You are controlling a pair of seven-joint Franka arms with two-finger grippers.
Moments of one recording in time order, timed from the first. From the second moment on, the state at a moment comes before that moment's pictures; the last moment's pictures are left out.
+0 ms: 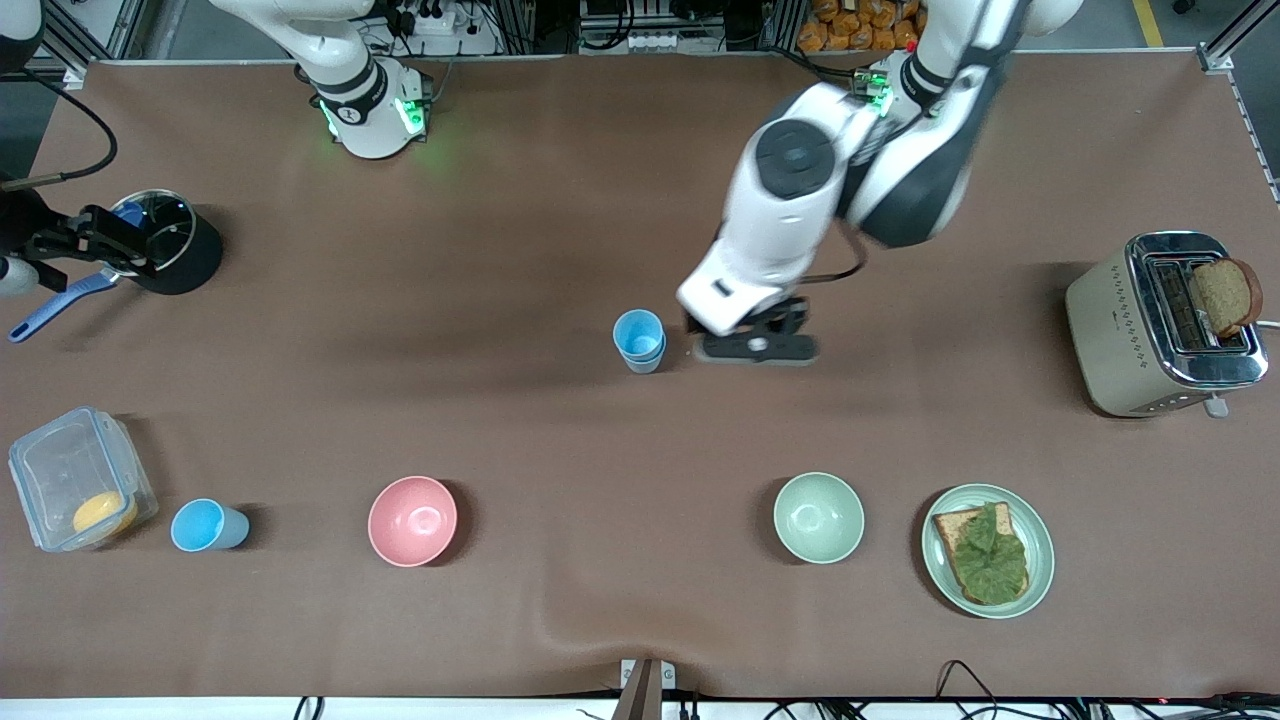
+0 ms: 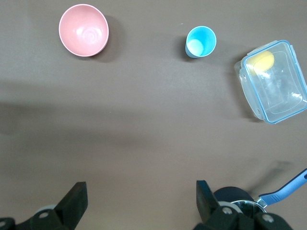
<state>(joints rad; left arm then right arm) -0.74 0.33 0.14 -1.56 -0.06 1.93 -0.56 -0.07 -0.03 0.00 -1.65 0.00 1.62 -0.21</state>
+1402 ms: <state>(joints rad) -0.21 -0.11 0.11 -1.68 -0.01 1.55 -0.04 -0.07 -0.03 0.00 -1.65 0.00 1.62 -0.21</state>
